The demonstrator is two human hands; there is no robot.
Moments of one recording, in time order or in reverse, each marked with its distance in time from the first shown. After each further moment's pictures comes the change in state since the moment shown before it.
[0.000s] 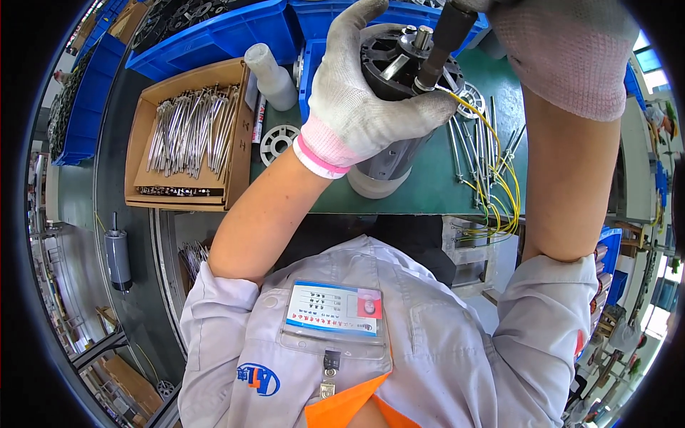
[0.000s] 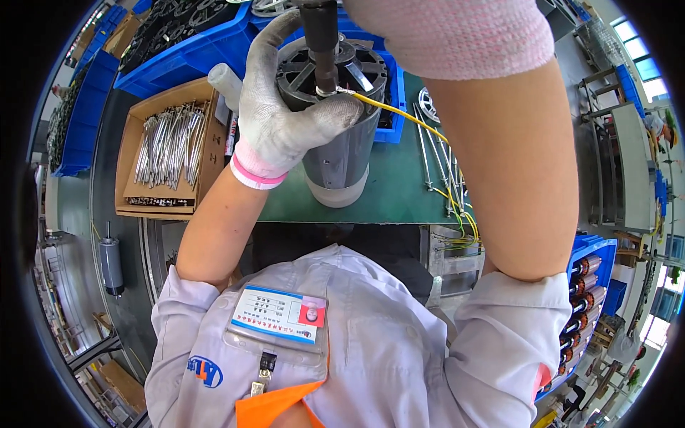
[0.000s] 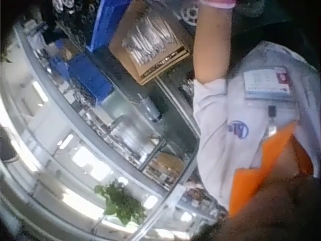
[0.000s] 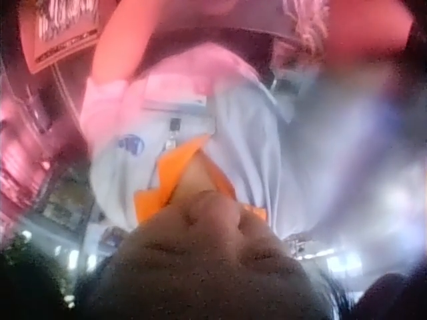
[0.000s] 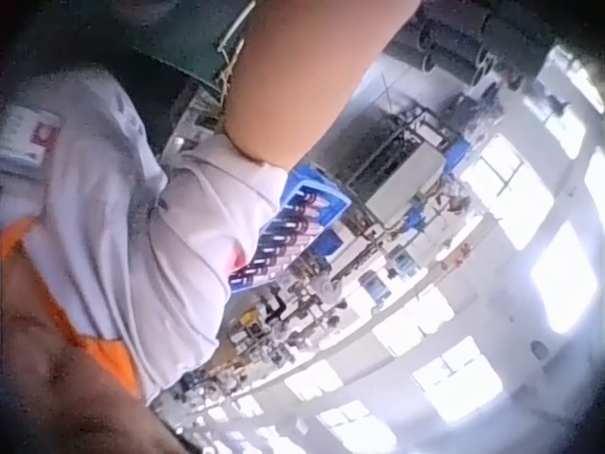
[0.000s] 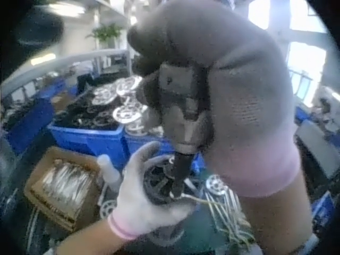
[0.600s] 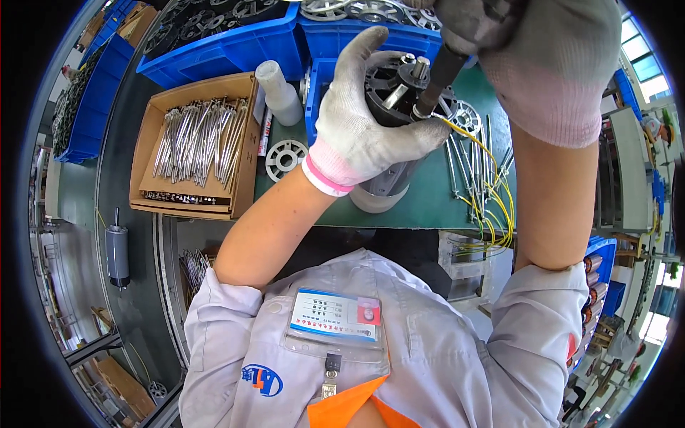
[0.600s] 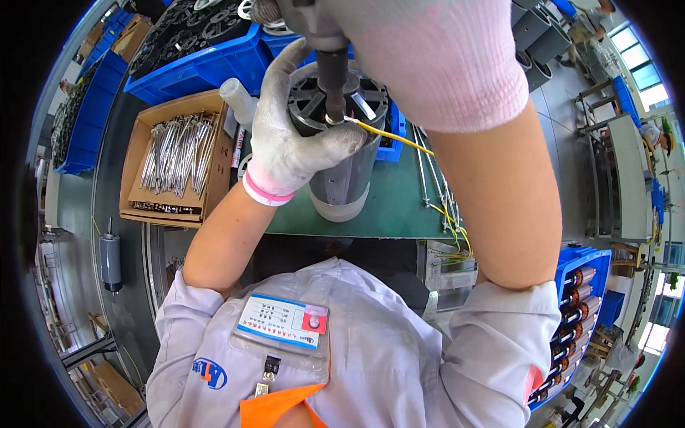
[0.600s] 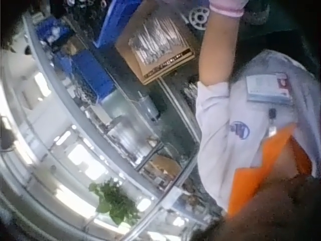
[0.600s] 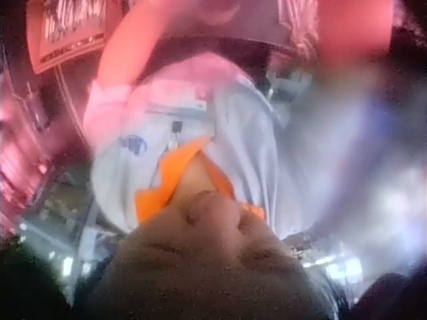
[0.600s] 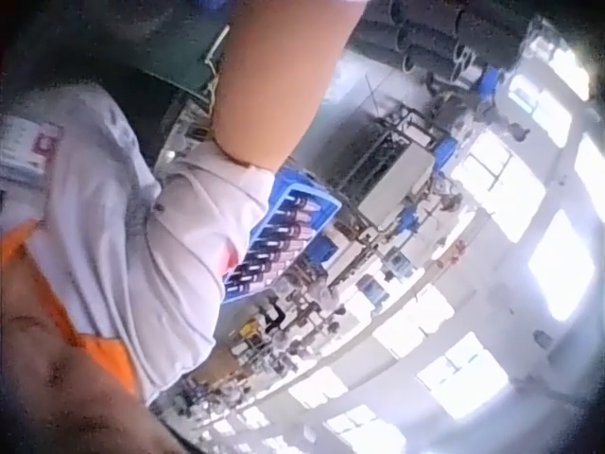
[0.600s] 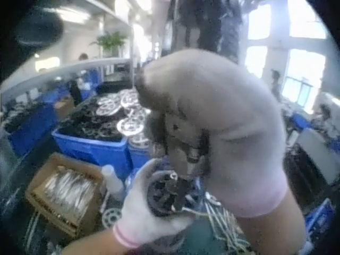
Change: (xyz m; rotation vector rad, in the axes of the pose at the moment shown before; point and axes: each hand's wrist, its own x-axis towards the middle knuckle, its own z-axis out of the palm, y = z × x) left_hand -0.012 0.012 0.001 0.128 0.070 -0.095; right_hand 0.004 -0.008 -0.002 -0.470 0.087 -0.188
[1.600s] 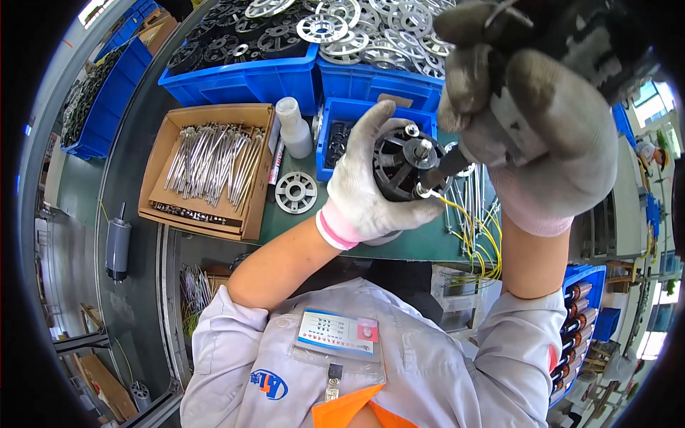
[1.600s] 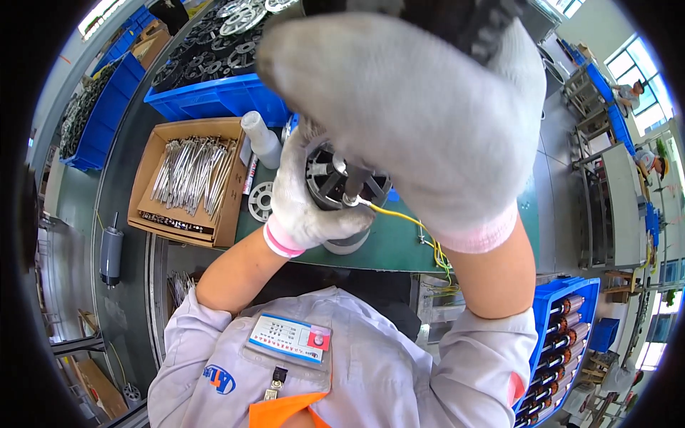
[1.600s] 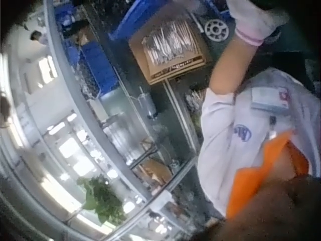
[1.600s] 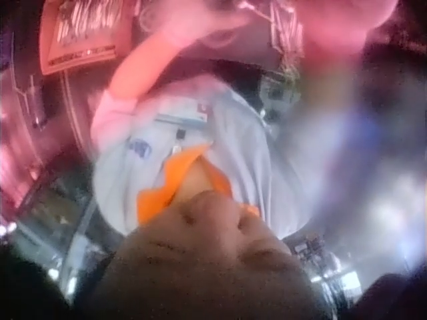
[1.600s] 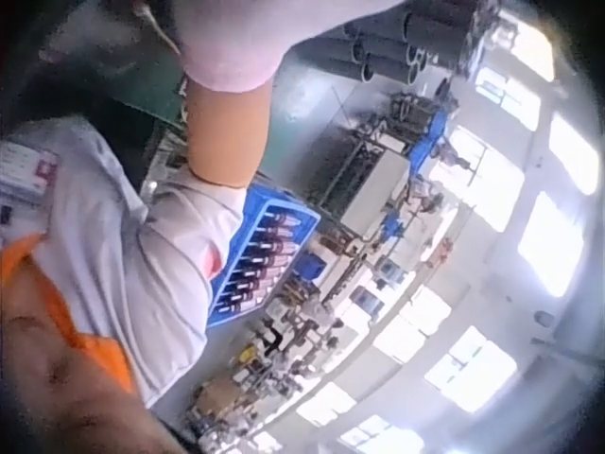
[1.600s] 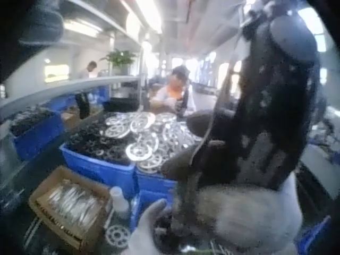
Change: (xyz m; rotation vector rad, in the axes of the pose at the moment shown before) left_hand -0.025 0.011 -0.007 0.170 -0.052 0.114; right_hand 0.002 -0.040 -0.023 1.125 -0.047 0.607
